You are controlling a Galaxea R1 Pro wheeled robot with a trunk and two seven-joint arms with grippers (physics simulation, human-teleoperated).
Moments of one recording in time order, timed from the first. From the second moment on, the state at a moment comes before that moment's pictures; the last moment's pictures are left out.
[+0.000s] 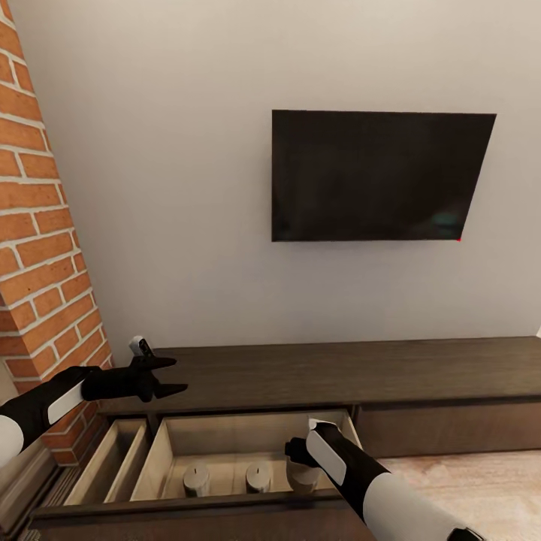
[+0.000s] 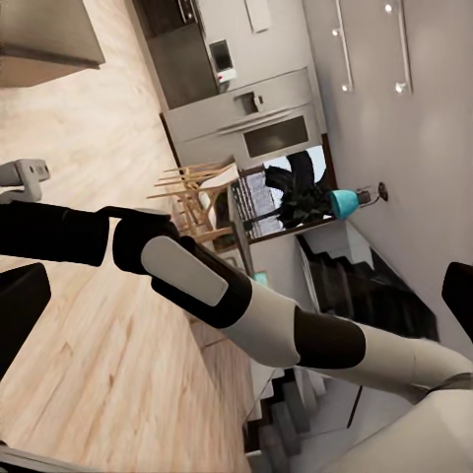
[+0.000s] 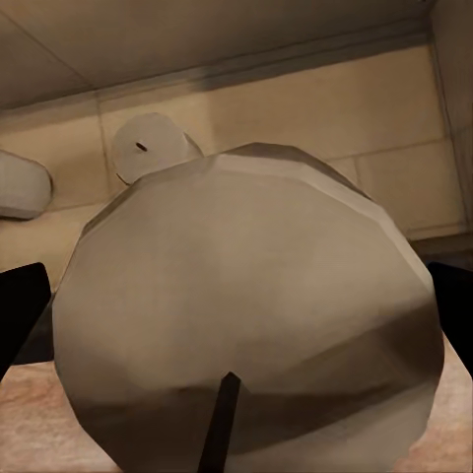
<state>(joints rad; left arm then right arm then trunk) -0.91 0.55 -0.88 -0.58 1.09 0.98 -1.56 -0.67 0.11 0.61 -0.50 -0.93 0.51 -0.46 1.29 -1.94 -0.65</state>
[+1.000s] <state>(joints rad) -0.91 0.55 -0.88 -0.58 1.08 0.98 -1.56 -0.67 0.11 0.61 -0.50 -0.93 0.50 -0.46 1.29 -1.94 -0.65</state>
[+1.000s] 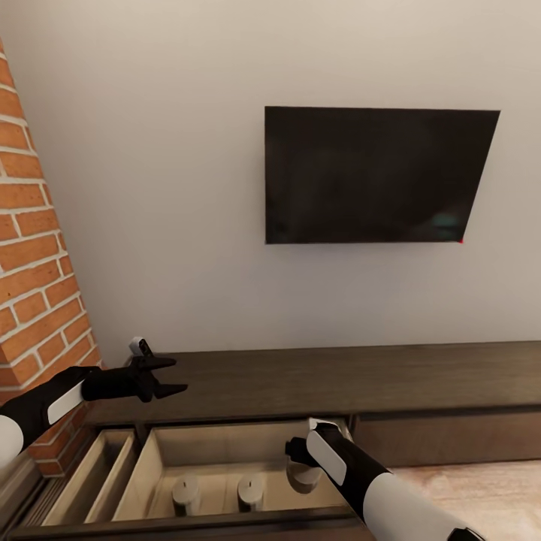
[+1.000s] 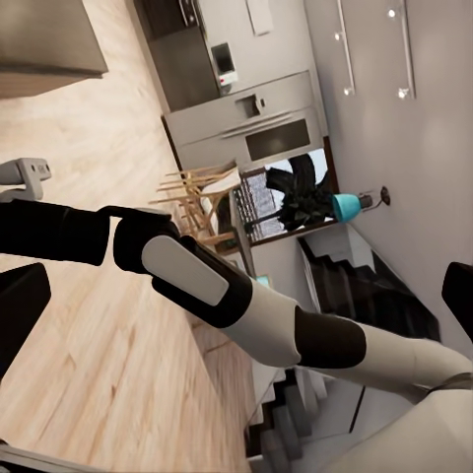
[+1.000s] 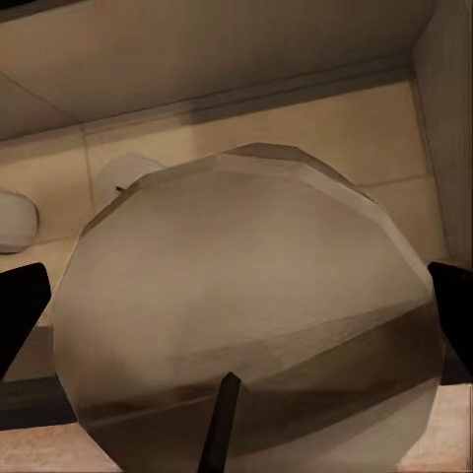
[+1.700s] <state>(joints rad) -0.91 0.55 -0.88 -0.58 1.09 0.98 -1.56 -0.67 0.11 0.61 -0.49 -0.93 0.50 -0.46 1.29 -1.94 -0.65</state>
